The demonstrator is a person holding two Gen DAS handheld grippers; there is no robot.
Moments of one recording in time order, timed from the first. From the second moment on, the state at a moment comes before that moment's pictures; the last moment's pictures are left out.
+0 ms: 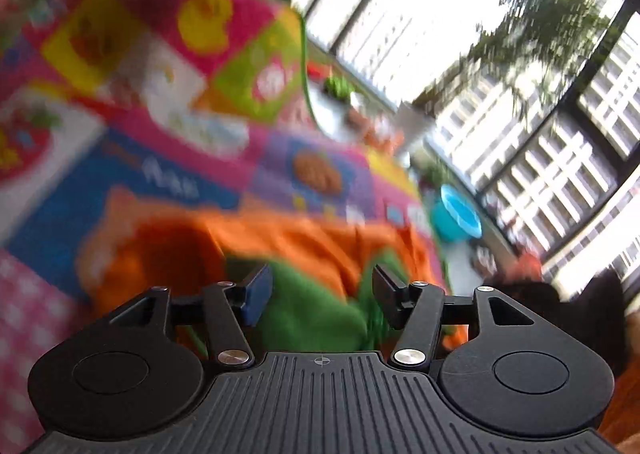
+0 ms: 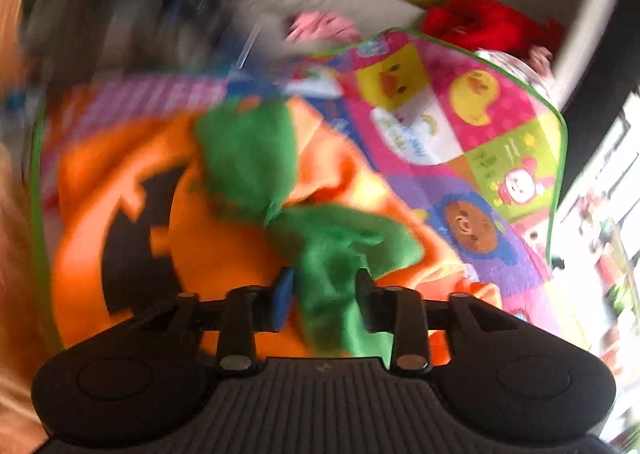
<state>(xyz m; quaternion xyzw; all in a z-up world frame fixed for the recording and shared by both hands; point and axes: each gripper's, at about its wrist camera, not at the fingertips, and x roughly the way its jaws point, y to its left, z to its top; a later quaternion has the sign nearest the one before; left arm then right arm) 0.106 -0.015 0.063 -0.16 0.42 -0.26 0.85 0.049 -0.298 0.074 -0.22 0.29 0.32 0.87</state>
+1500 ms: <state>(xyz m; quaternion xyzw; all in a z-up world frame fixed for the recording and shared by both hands) 0.250 0.026 0.071 -0.20 0.36 -0.18 0.89 0.262 -0.325 0.077 0.05 0.34 0.22 0.91</state>
